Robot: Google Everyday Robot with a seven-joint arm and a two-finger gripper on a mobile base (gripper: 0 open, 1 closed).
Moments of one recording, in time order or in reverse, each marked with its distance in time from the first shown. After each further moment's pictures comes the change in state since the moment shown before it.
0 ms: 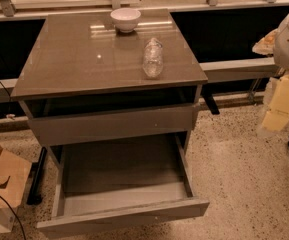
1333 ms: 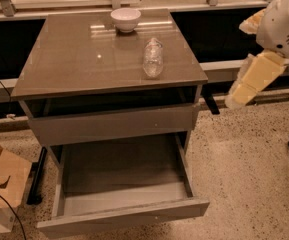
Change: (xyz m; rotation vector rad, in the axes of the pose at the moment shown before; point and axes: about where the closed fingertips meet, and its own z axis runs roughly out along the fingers) arm -0.041 -0.046 0.003 0.108 -0.214 0.062
